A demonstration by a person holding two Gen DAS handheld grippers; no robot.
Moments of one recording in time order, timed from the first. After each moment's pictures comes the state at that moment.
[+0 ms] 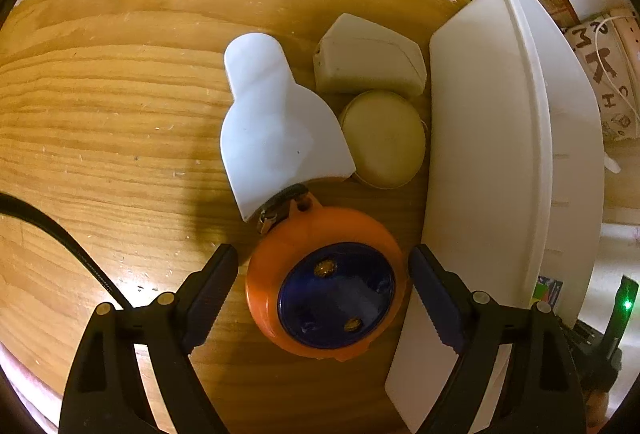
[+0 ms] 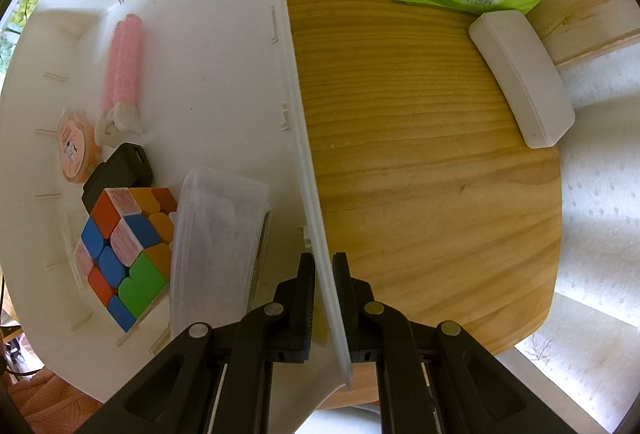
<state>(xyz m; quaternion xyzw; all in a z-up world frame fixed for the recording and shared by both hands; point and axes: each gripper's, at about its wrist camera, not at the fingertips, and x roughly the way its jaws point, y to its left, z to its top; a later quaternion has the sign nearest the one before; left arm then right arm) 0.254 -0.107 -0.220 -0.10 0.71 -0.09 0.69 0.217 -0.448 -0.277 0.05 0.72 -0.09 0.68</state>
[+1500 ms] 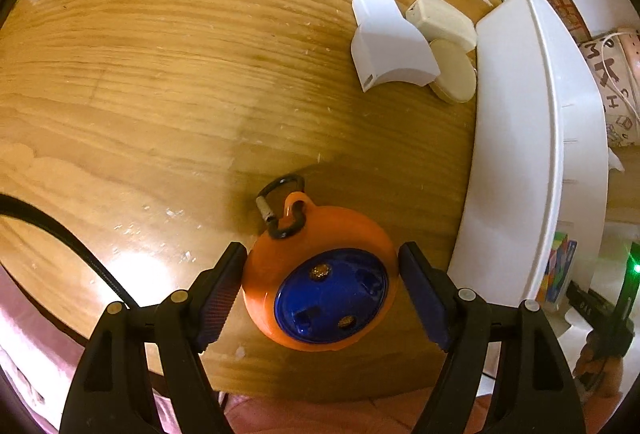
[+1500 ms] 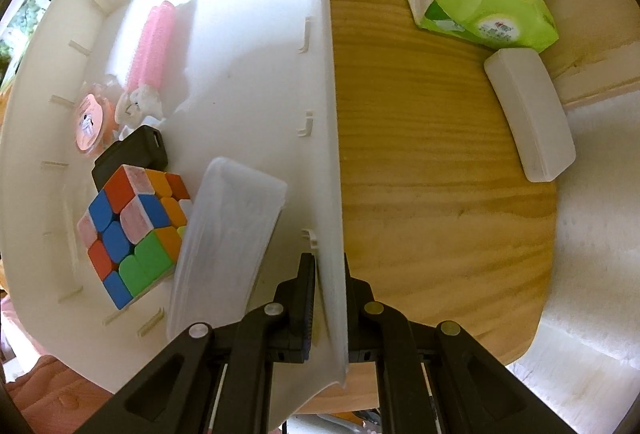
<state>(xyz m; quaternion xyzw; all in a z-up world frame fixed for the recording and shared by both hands) 0.133 -0.025 -0.214 -0.13 0.70 -0.03 0.70 0.208 -0.423 -0.261 0.00 0.71 -0.05 0.70</state>
